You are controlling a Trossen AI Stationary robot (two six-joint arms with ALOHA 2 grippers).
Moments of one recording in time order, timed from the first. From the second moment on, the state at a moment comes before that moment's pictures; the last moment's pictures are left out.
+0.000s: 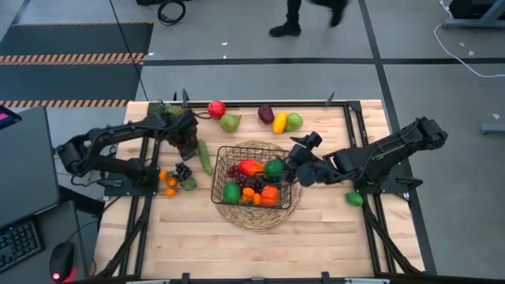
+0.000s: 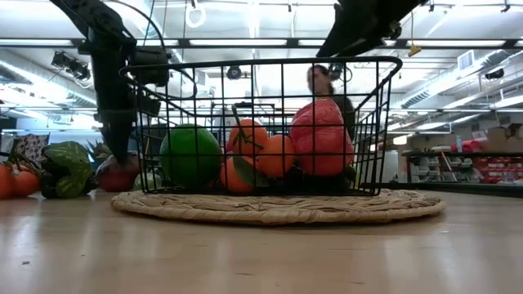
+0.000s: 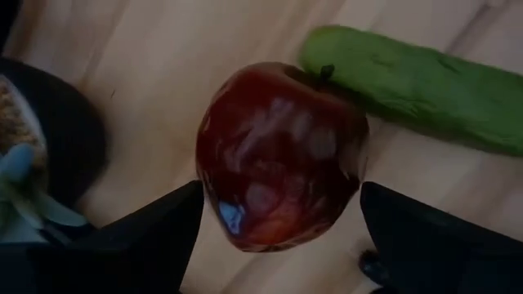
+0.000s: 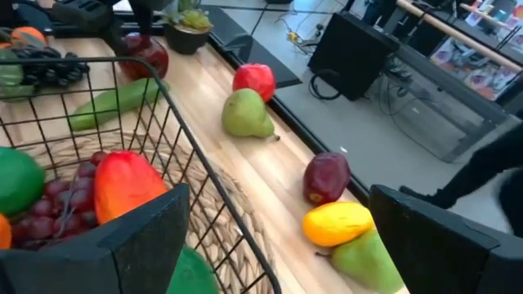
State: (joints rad) left arm 0.63 1.25 0.71 -0.80 -0.19 0.06; right arm 0.29 1.34 1.00 -0.44 0.96 0.37
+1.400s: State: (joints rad) left arm 0.42 1.31 1.20 -1.26 -0.24 -0.23; right arm 0.27 1.32 1.00 -0.46 0.94 0.35
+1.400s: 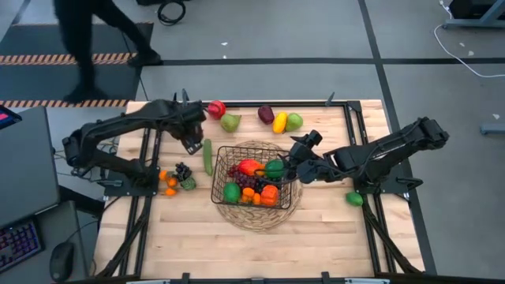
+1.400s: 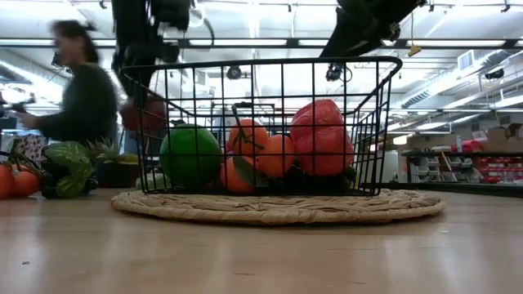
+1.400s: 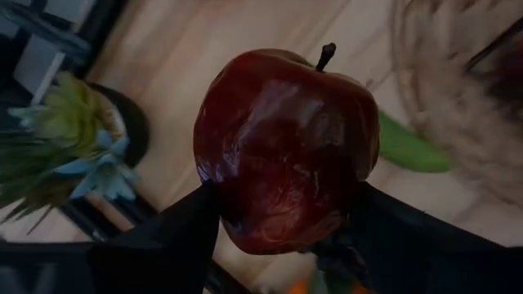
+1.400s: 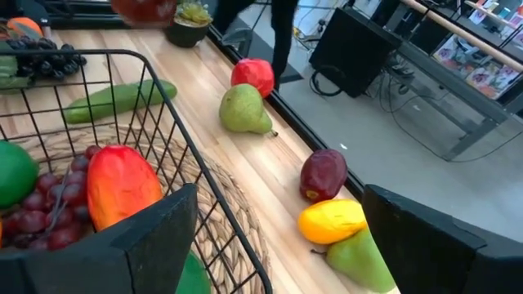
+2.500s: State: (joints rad) left arm -0.15 1.54 1.51 -1.06 -0.35 -0.44; right arm 0.29 1.21 1.00 -0.70 0.98 0.64
